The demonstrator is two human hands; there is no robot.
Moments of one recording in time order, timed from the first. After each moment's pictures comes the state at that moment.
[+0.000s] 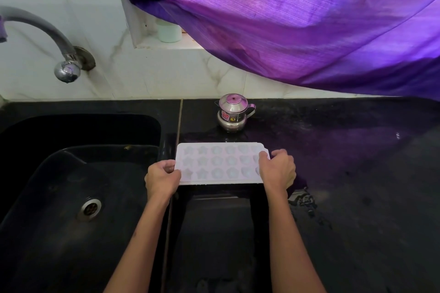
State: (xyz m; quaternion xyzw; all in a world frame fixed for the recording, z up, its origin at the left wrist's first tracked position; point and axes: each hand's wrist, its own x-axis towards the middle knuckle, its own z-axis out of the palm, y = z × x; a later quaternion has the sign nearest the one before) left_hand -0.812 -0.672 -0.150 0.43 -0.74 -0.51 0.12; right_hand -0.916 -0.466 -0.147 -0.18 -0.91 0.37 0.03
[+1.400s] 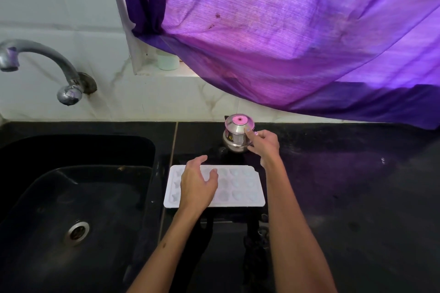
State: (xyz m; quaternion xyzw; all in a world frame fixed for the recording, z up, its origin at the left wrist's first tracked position) left_hand -0.844 -0.597 -0.107 0.22 -0.83 -0.48 0.19; right_hand -1.008 -0.479 -0.098 -0.09 -0.76 0.65 -0.05
